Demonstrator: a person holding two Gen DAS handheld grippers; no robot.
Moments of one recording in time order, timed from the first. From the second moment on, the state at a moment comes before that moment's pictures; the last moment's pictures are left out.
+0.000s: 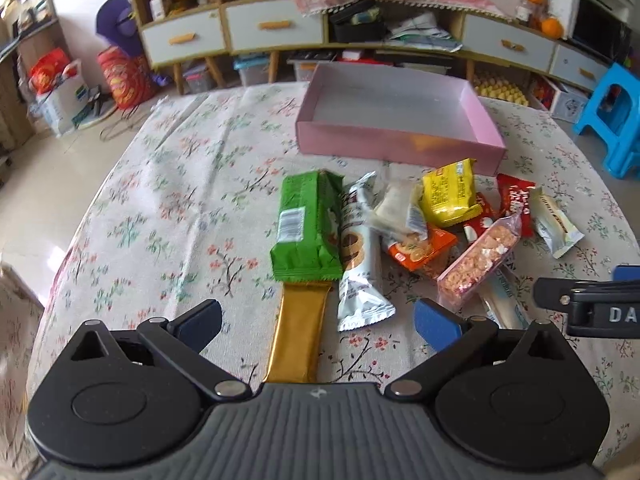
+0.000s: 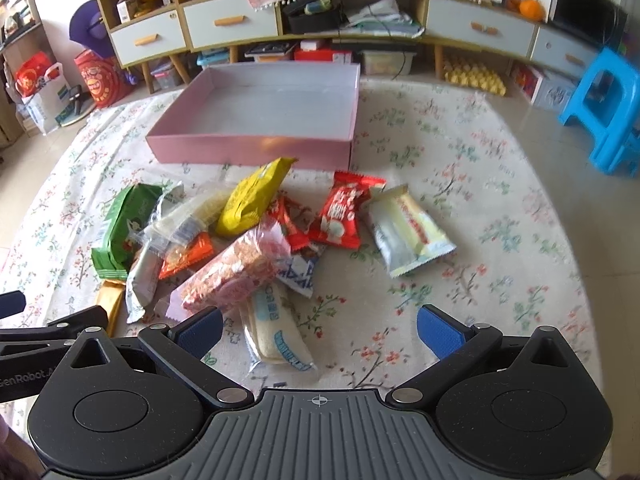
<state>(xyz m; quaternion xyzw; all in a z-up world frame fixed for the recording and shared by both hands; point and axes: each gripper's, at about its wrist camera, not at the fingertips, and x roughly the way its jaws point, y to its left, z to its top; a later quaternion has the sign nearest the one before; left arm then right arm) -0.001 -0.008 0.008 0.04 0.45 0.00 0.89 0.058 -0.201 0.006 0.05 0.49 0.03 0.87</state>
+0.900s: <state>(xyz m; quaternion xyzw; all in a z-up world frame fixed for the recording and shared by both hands) 0.082 0.068 -0.009 -0.12 0.48 -0.08 0.86 0.156 -0.222 -0.007 0.25 0.52 0.14 0.80</state>
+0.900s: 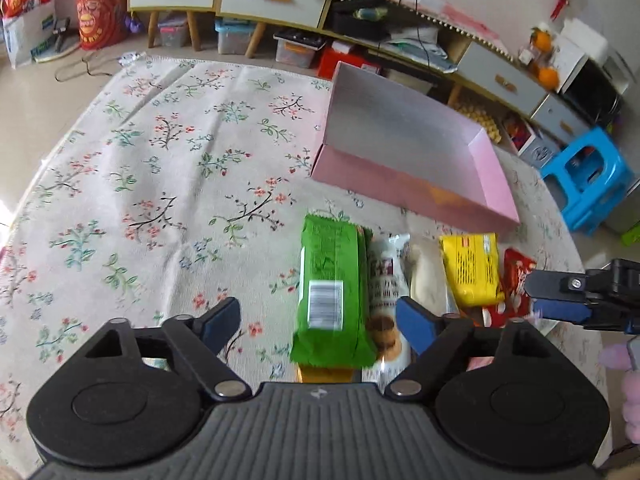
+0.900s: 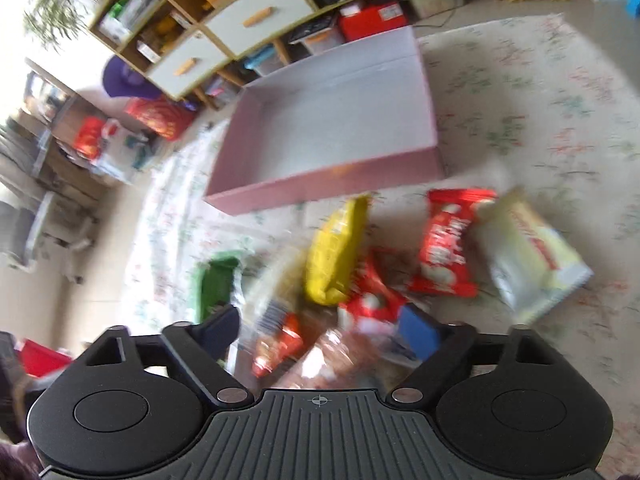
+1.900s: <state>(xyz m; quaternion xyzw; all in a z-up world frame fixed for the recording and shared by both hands) 0.107 0.058 -0.033 -0.15 0.52 -0.07 0.84 0.202 -0.219 -0.055 0.29 0.51 0.10 0.80</state>
